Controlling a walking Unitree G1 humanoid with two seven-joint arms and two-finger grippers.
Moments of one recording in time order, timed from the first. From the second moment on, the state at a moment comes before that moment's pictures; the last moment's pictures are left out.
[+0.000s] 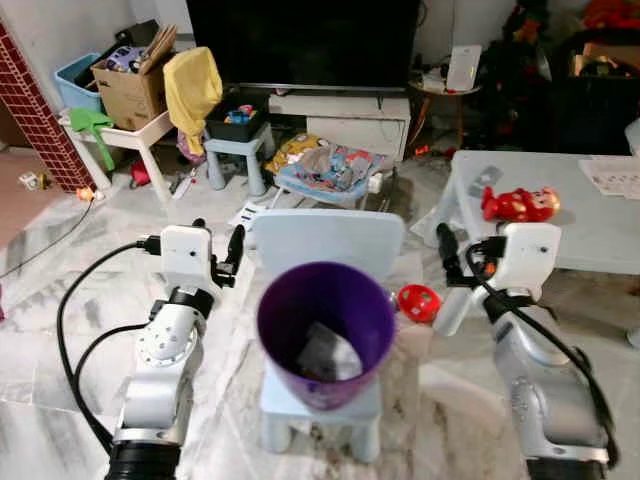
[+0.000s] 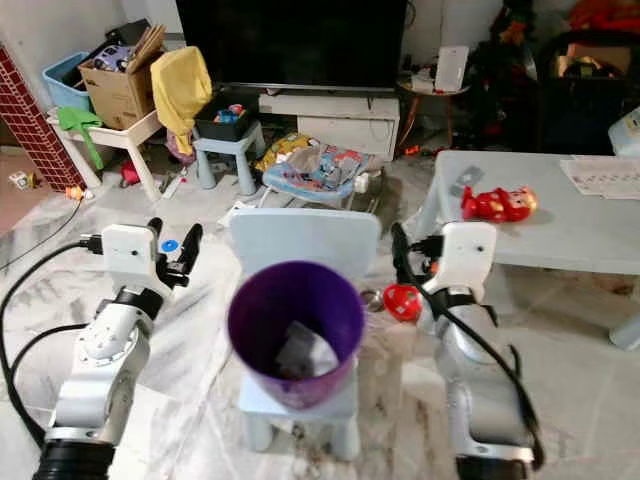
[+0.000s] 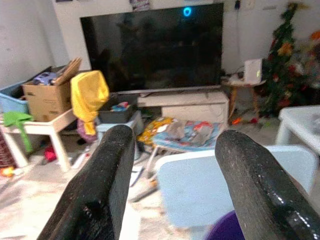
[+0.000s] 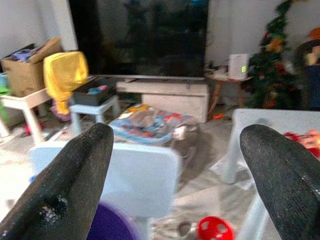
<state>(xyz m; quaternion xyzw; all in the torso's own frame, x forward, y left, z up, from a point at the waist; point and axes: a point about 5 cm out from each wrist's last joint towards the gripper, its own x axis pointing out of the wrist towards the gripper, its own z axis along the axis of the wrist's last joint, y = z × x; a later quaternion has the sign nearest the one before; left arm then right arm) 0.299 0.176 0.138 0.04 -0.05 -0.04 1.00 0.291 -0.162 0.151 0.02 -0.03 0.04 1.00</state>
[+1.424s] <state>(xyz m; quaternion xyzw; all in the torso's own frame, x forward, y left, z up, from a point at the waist) 0.304 0.172 0.136 0.03 -0.05 -0.04 1.00 0.294 -0.155 0.156 -0.03 -0.02 0.05 1.00</state>
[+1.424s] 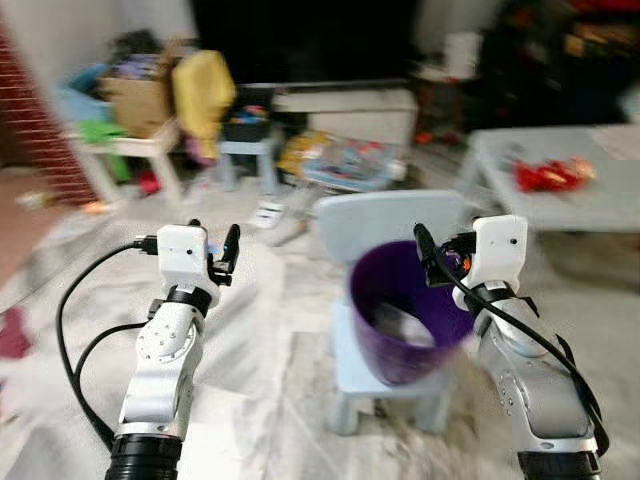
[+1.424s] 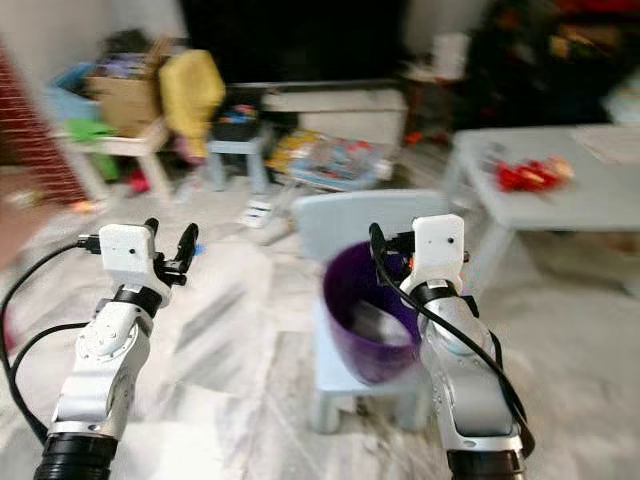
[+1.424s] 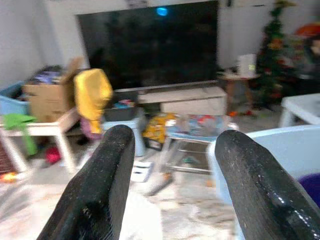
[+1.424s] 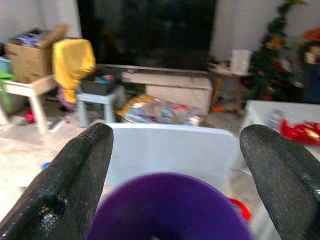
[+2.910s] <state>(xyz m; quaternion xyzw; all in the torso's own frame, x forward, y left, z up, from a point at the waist) 0.306 0.166 0.136 0.03 -0.05 -0.05 1.00 0.294 -0.152 0.156 -0.02 -0.02 0.06 1.00</state>
